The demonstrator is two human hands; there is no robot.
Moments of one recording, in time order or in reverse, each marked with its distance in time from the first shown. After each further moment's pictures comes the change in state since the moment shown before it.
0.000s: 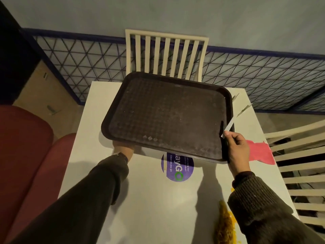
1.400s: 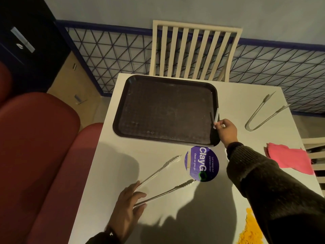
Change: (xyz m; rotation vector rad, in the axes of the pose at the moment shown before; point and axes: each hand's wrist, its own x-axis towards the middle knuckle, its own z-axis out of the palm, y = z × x) left_hand -0.170 -0.135 0.002 0.002 0.159 0.571; right_hand 0.058 0.056 0.113 -0.517 -0.206 -0.005
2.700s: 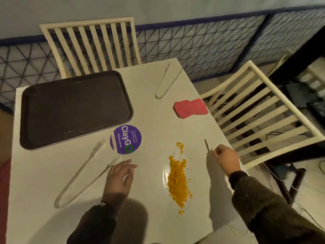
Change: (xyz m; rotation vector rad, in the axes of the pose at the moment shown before) left_hand 0.014 0.179 0.065 -0.080 -0.193 0.131; right_hand -0.211 0.197 -0.252 -0.442 0.185 0.256
